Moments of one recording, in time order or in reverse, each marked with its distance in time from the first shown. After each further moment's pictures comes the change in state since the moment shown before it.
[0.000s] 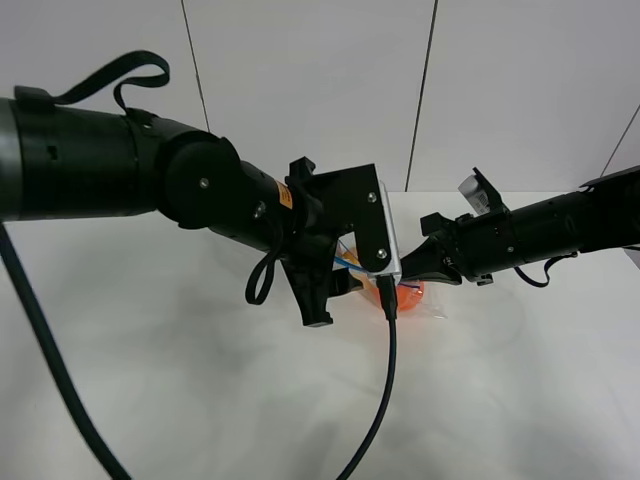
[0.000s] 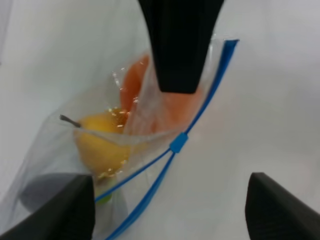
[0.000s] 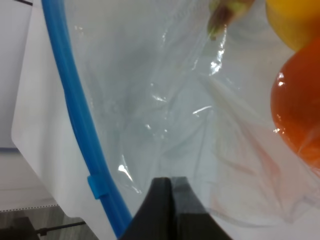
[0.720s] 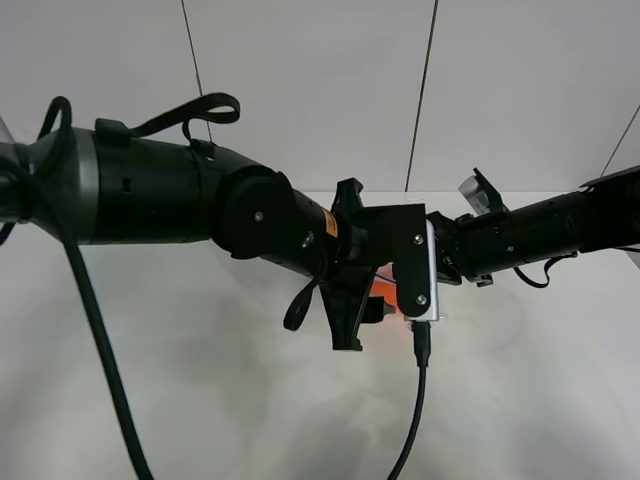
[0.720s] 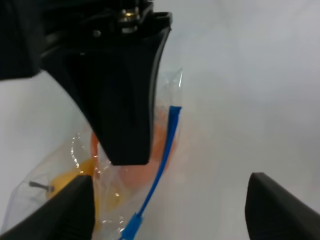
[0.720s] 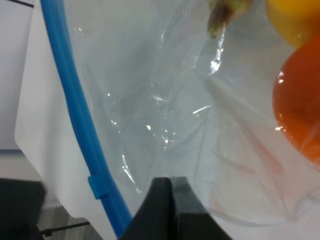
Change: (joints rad) left arm -0.079 0.098 -0.047 -0.001 -0.040 0.097; right arm 0.000 0.000 0.000 0.000 0.004 0.019
